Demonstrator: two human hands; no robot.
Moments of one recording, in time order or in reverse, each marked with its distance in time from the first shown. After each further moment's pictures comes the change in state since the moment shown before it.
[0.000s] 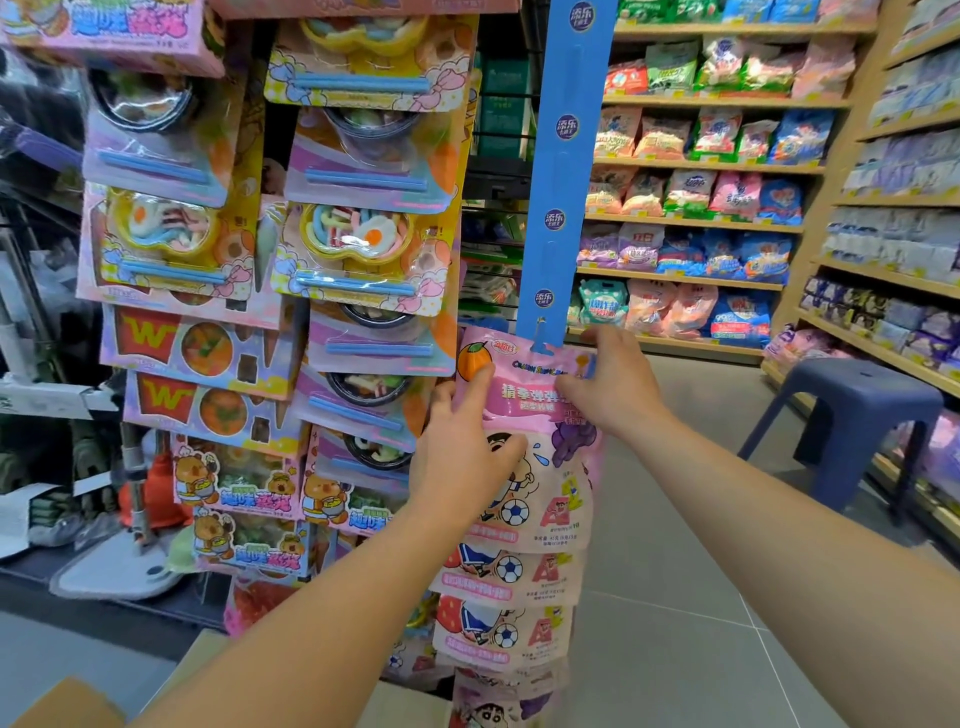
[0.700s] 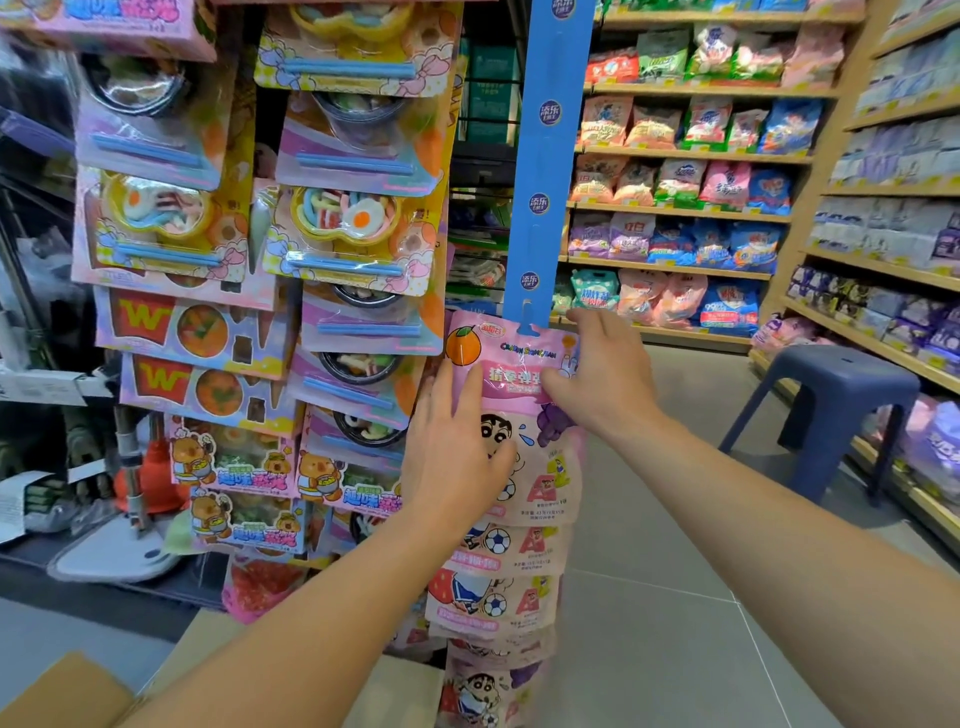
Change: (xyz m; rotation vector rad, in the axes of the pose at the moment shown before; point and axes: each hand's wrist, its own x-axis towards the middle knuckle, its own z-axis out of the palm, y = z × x) left_hand -0.029 -0.003 0.005 0.144 0.077 0.173; right_hand -0.030 -0.002 -0.010 -0.141 0.108 -0.159
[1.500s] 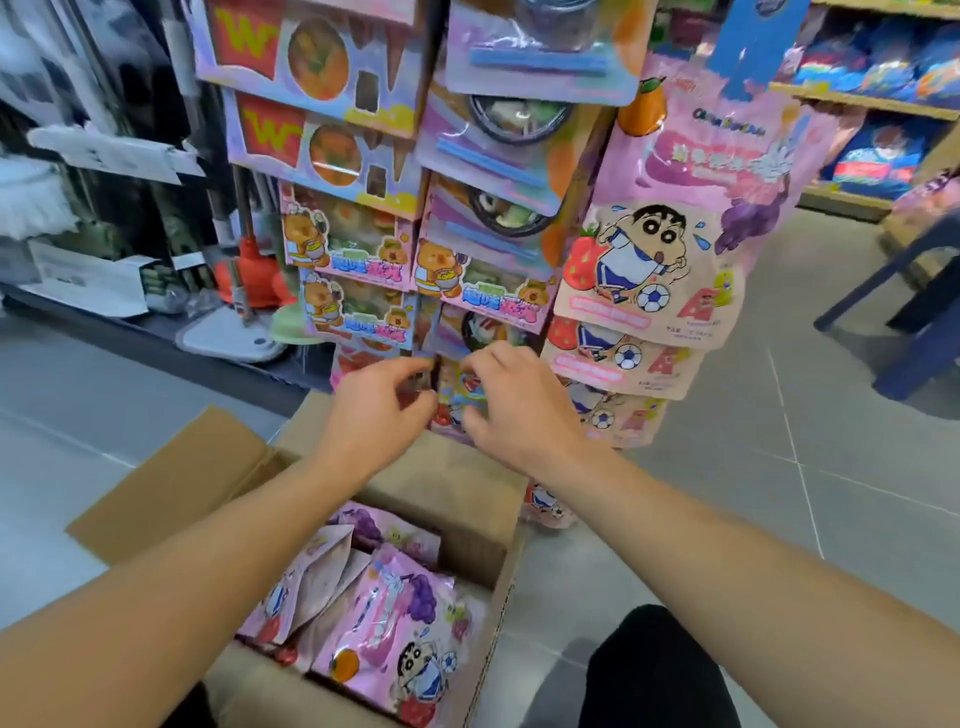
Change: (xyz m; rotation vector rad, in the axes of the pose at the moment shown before) left_hand -0.148 -0.162 -0.054 -0.102 -0.231 -0.382; right_hand -0.183 -0.129 0.134 0.097 -0.508 -0.344
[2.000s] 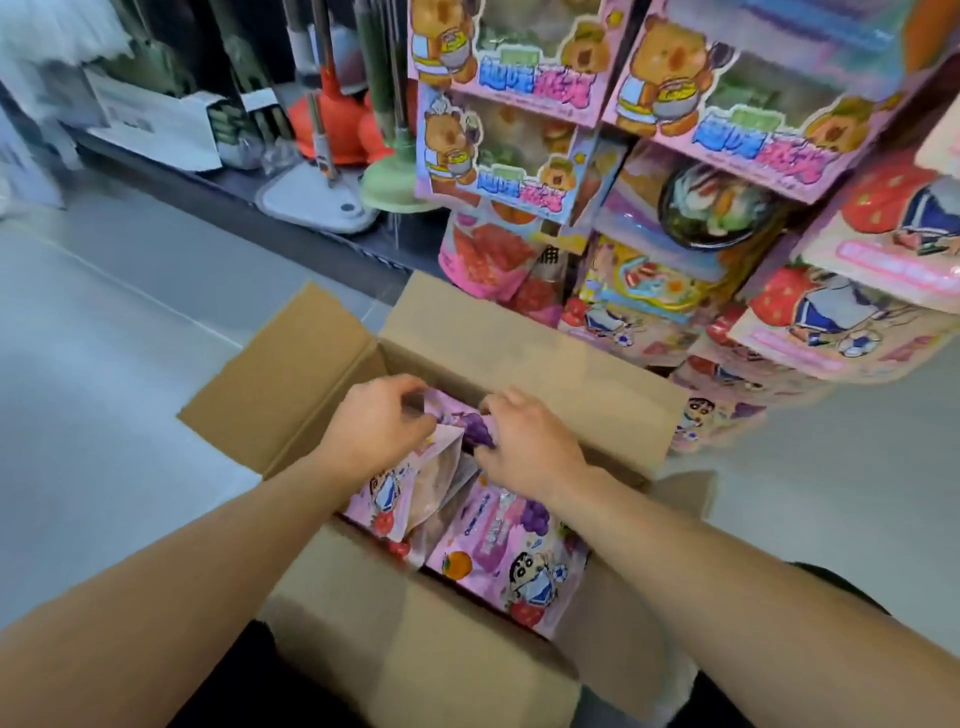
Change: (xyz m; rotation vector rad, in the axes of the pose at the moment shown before) left_hand -0.049 -0.194 0.002 0.145 -0.344 -0.362; right_hand -0.006 -0.077 0.209 0.208 -0.523 0.102
